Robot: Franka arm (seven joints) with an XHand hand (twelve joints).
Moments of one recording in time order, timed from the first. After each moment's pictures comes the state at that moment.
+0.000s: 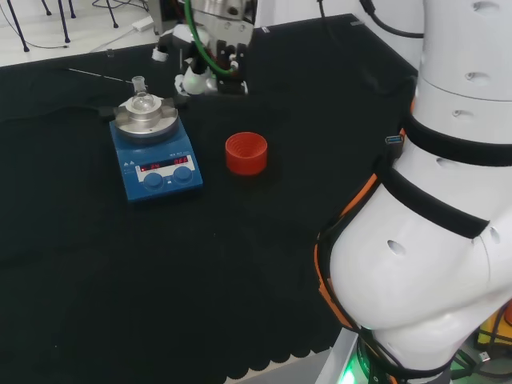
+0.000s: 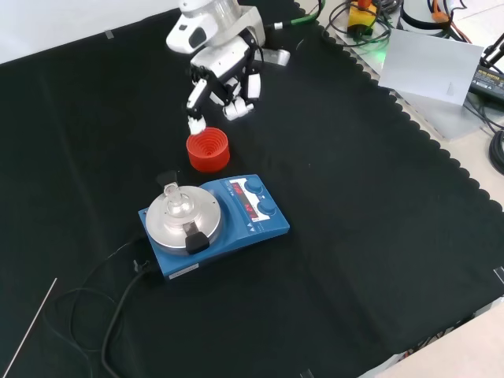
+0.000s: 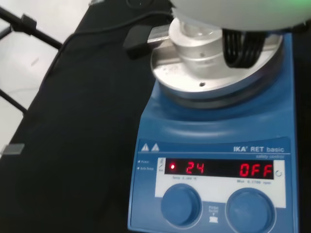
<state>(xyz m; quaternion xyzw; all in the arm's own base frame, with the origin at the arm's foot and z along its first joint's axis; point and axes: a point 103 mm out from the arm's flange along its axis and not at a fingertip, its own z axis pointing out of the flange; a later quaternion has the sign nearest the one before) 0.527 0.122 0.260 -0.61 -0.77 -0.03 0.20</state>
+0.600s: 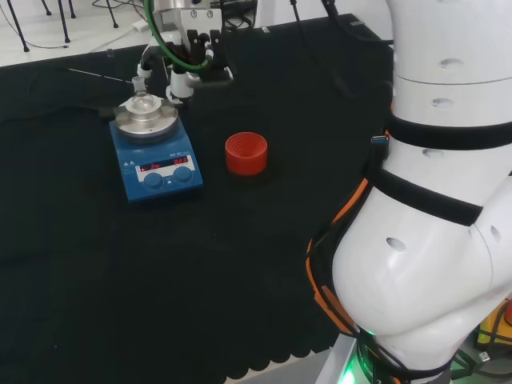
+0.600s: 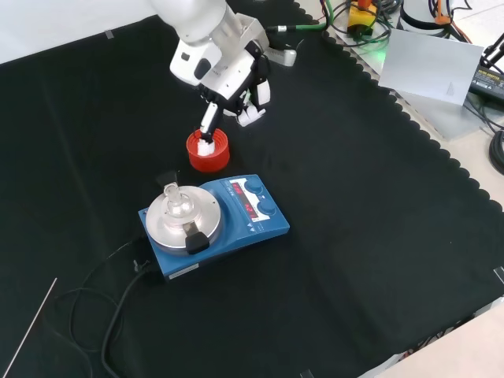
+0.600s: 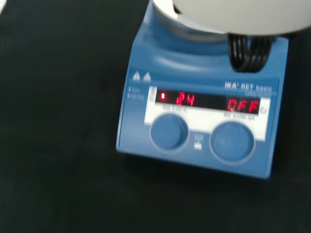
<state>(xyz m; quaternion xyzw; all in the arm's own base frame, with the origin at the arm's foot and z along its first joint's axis) 0.520 0.143 0.267 -0.59 -0.77 0.12 0.23</state>
